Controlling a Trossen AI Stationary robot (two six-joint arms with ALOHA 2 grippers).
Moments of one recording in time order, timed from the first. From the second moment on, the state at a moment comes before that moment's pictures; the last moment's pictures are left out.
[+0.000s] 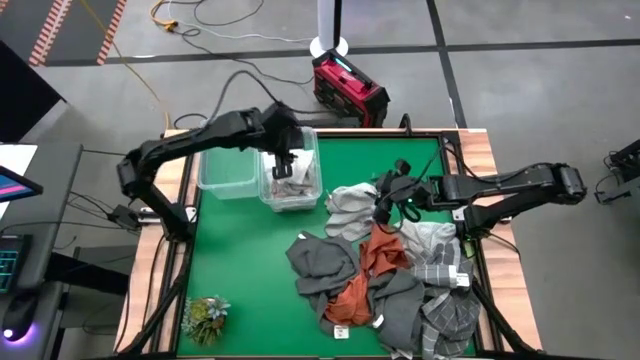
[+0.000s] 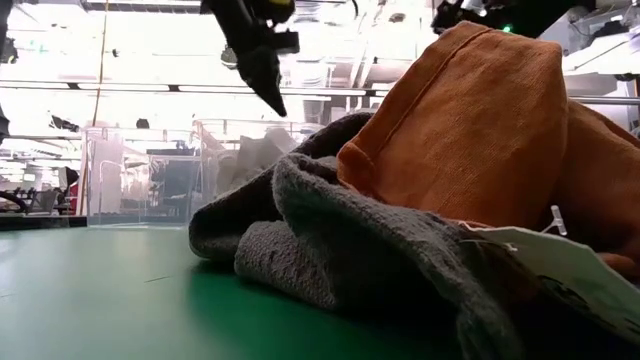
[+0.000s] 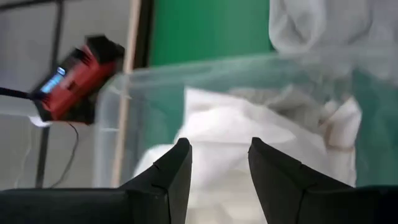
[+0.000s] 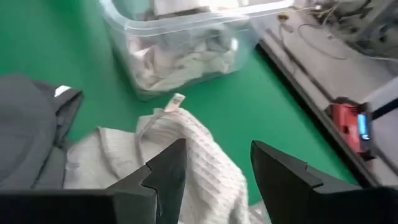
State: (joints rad) left arm 0.44 1.59 1.54 -0.83 -0.07 0.45; right arm 0.00 1.15 0.79 -0.33 0.48 0.12
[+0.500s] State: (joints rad) left arm 0.44 1.55 1.53 -0.85 -0.07 0.38; right arm -0.22 1.53 0.79 -0.07 0.23 -0.01
